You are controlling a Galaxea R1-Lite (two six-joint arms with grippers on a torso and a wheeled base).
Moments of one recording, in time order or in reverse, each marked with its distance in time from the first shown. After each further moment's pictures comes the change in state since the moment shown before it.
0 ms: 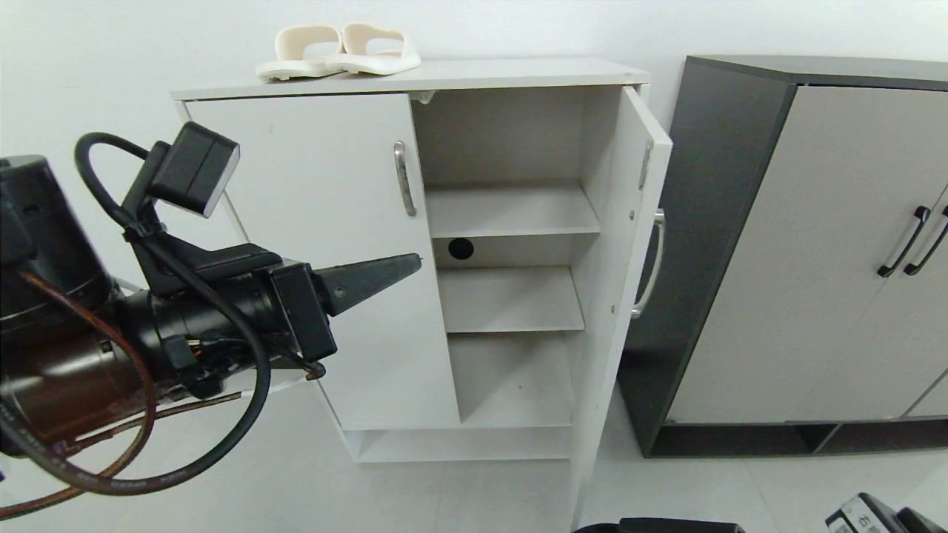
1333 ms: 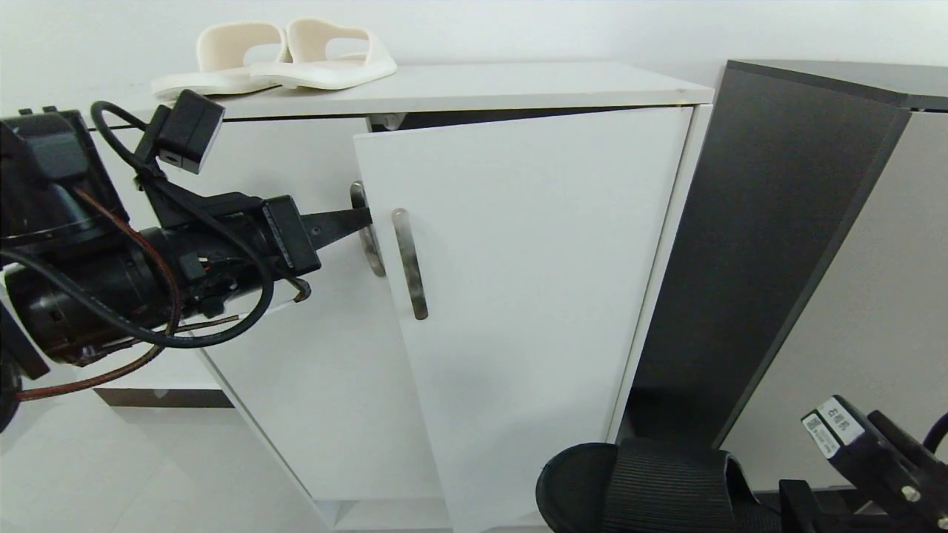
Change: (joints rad) left arm 0.189 0.103 -0.152 0.051 -0.056 -0.014; right arm -0.104 0.037 -0.085 -0.001 -0.052 0.055
